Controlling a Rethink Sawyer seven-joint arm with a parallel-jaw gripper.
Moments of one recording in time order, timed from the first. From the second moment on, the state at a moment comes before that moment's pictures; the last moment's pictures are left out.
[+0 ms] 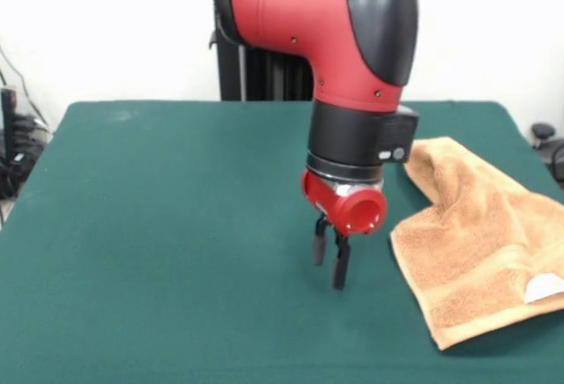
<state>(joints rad) -0.04 -0.37 -0.12 1.58 0.34 0.05 2.60</state>
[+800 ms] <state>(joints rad) -0.07 -0.41 0.00 1.64 0.32 0.18 2.60</state>
